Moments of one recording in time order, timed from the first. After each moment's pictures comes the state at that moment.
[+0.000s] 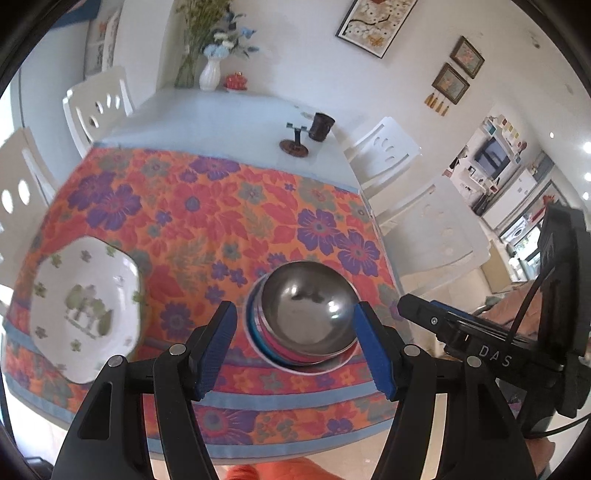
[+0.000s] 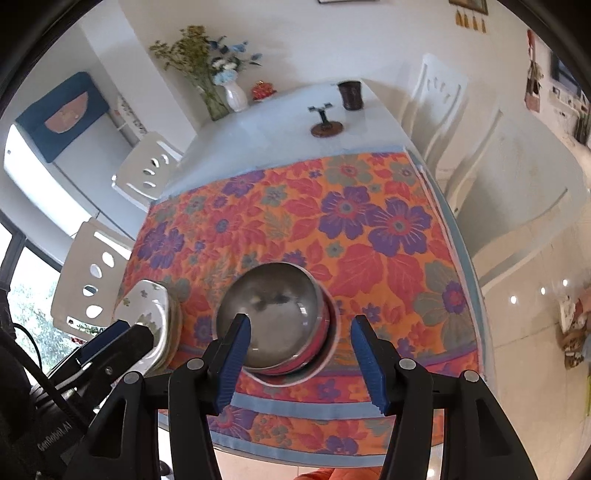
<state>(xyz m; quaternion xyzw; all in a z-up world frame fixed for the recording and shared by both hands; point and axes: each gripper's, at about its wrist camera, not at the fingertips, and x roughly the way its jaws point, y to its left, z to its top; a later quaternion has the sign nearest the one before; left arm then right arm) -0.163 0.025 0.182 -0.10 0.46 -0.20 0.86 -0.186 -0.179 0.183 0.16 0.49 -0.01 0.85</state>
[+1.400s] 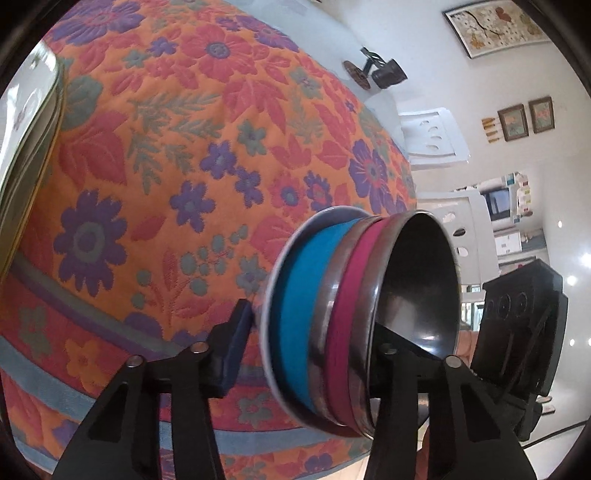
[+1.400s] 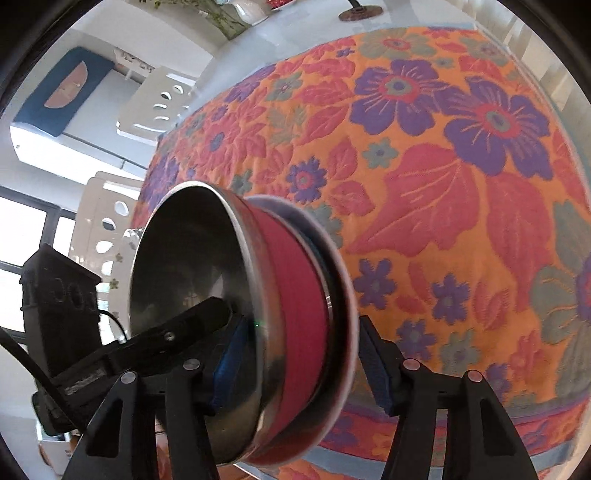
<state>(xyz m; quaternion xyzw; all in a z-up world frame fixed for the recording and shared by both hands) -0.104 0.031 0.014 -0.29 0.58 -0.19 0.74 -0.112 -0.190 0.024 0.23 0.60 0.14 0.75</state>
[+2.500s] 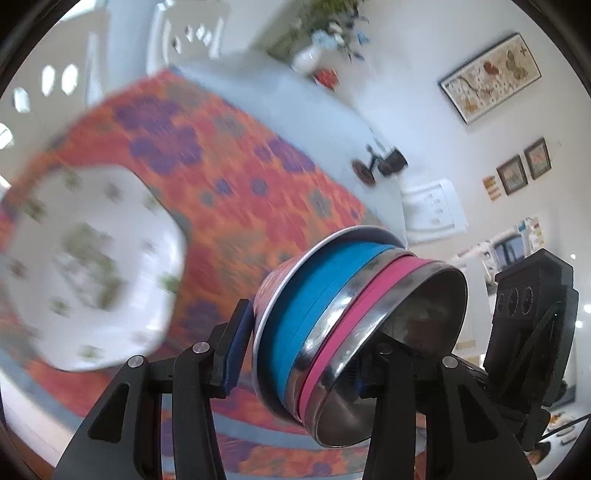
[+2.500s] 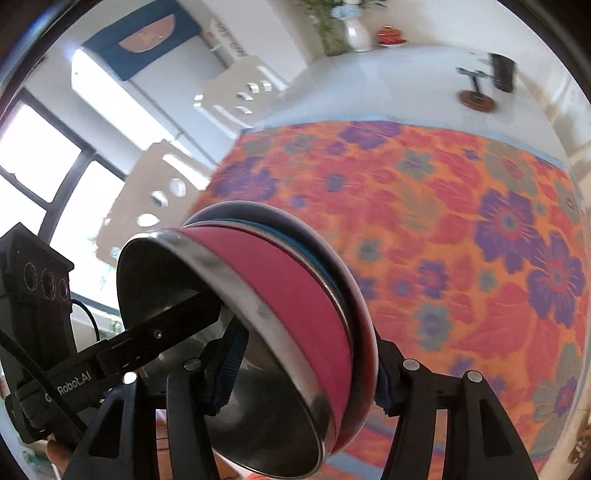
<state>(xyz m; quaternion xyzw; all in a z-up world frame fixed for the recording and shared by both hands) -0.118 0.123 0.140 -0.28 0.48 -0.10 0.83 -0.075 -0.075 0.126 0.12 0.54 0.23 0.80</state>
